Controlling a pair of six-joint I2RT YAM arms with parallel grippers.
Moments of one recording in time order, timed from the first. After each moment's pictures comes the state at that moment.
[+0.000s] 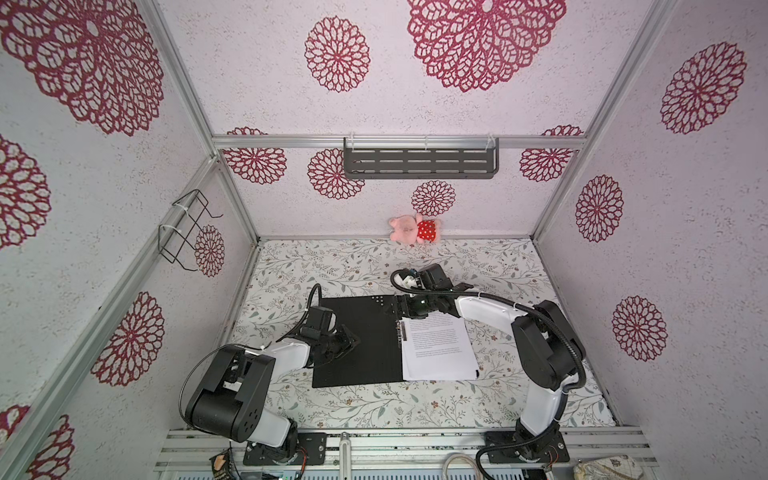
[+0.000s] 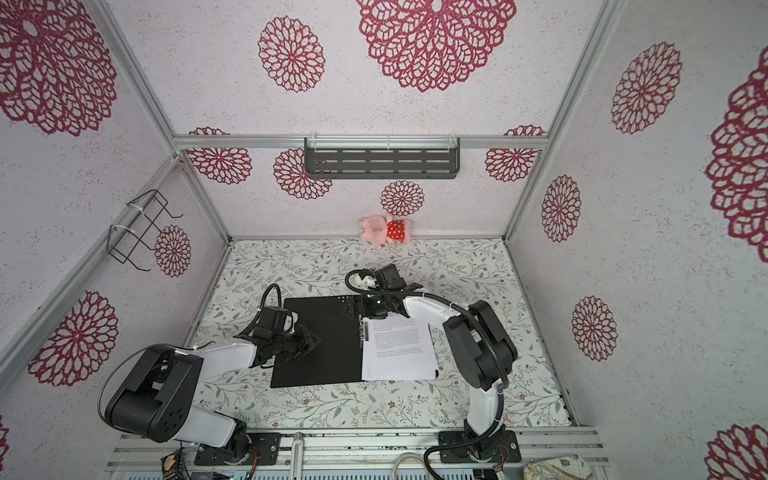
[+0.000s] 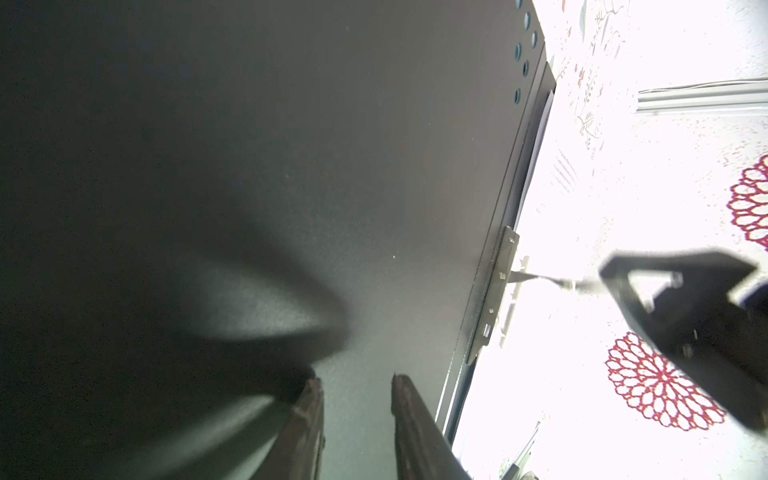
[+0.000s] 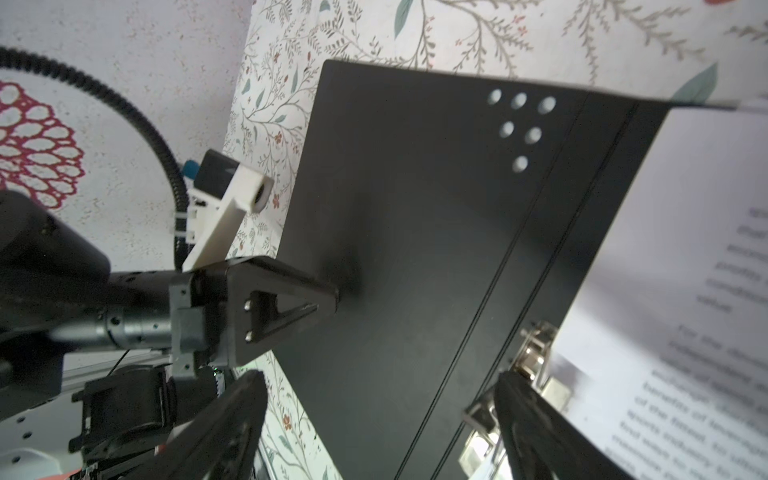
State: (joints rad) left arm -0.29 1.50 0.51 0.04 0.41 -0.89; right arm 0.62 1.82 1.21 -0.24 -0.60 0.45
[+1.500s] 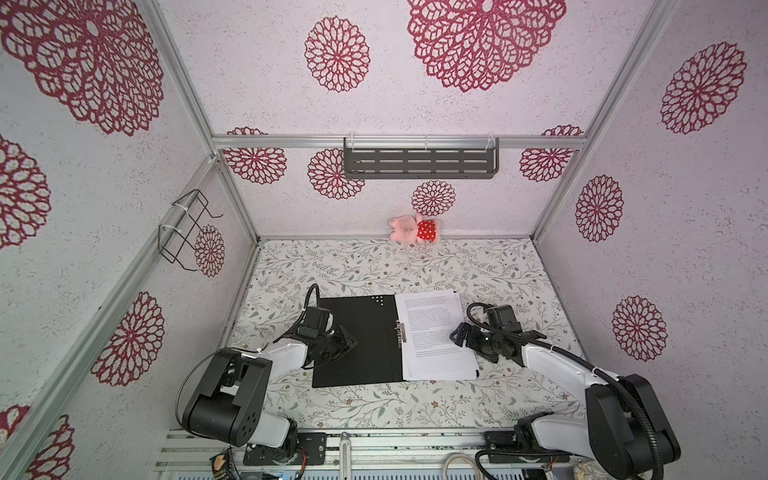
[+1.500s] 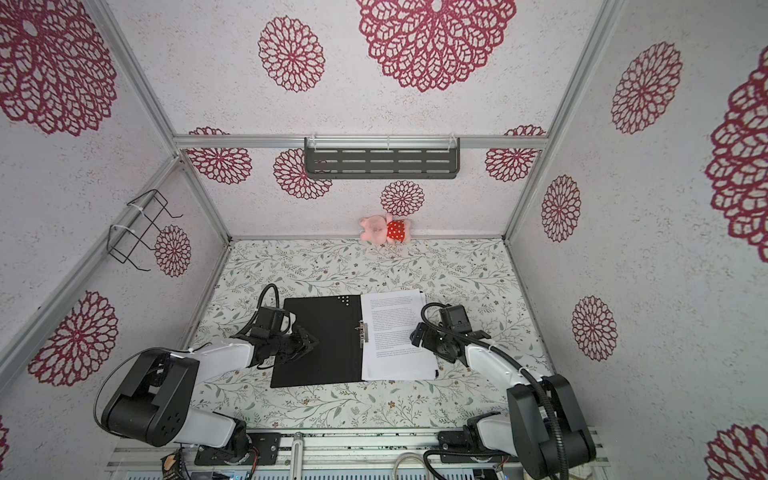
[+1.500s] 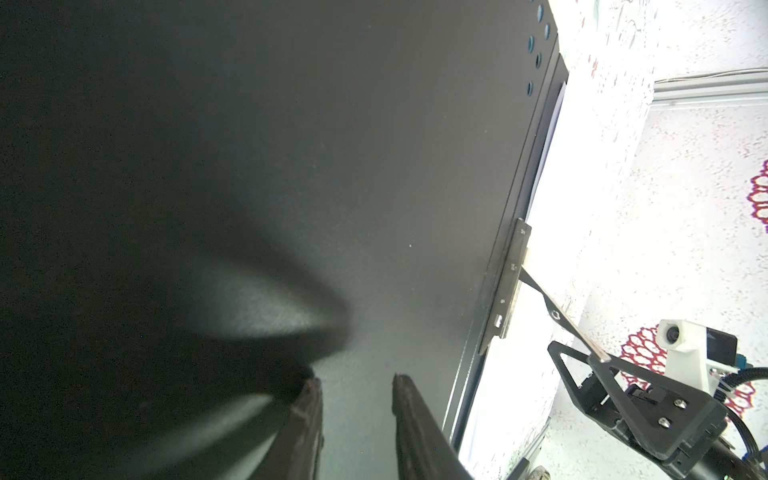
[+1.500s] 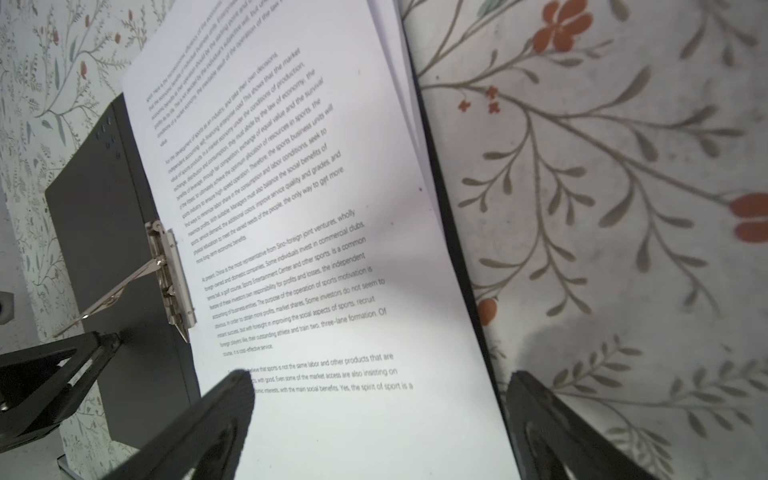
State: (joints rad) left arm -0.27 1.48 0.52 -0.02 0.42 -0.84; right arm 0.30 1.27 0.56 -0.30 -0.25 0.66
